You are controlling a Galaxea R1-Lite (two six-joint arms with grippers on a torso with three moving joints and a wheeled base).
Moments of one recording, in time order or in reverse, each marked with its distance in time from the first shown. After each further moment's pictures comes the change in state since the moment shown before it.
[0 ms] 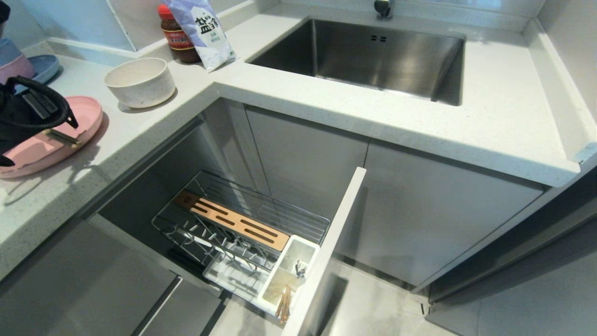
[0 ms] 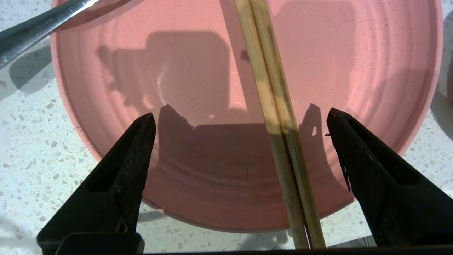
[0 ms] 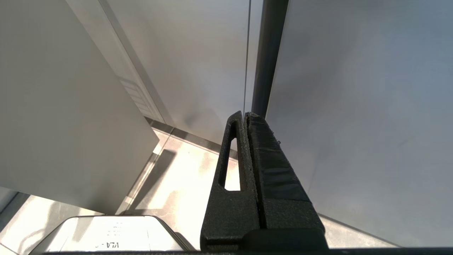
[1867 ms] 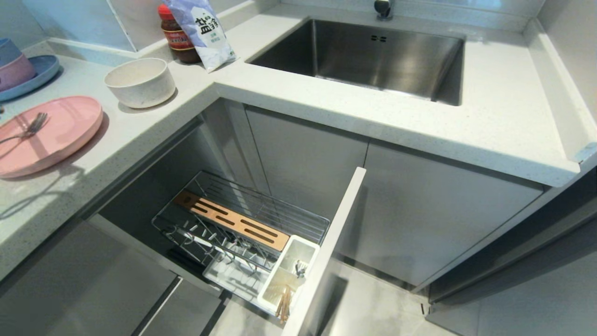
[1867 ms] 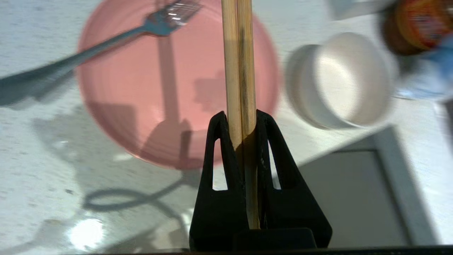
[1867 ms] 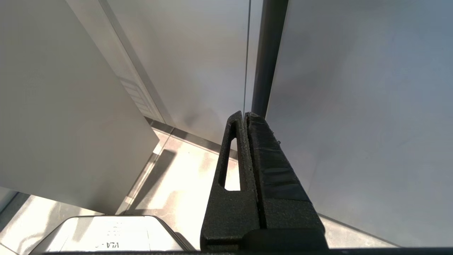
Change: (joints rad) left arm -0.109 -0.231 0.000 -0.094 -0.004 -0.020; right arm 0.000 0.000 0.000 0.000 0.000 0.000
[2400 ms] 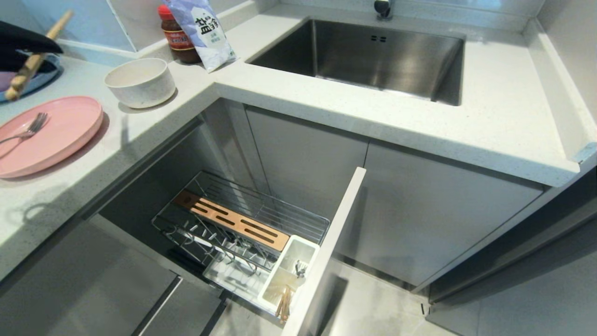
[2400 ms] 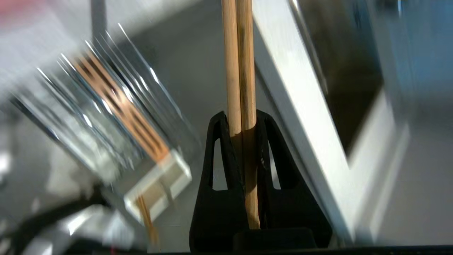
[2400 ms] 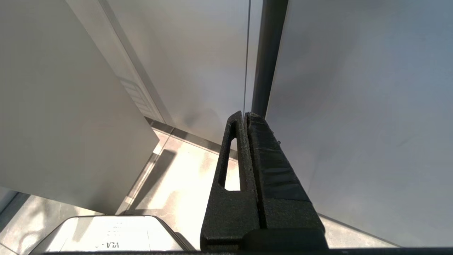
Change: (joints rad) left arm -0.442 -0.119 0.005 0.077 -0.194 -0.174; right arm 0.000 0.000 0.000 0.000 0.000 0.000
